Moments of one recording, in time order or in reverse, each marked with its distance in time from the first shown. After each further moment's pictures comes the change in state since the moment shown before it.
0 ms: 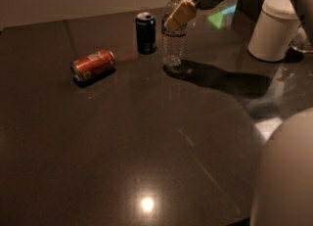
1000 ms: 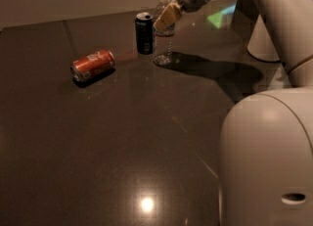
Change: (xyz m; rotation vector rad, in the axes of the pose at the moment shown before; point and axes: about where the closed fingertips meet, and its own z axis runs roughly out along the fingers) arm -0.017 -0.025 0.052 -0.027 -0.011 0.026
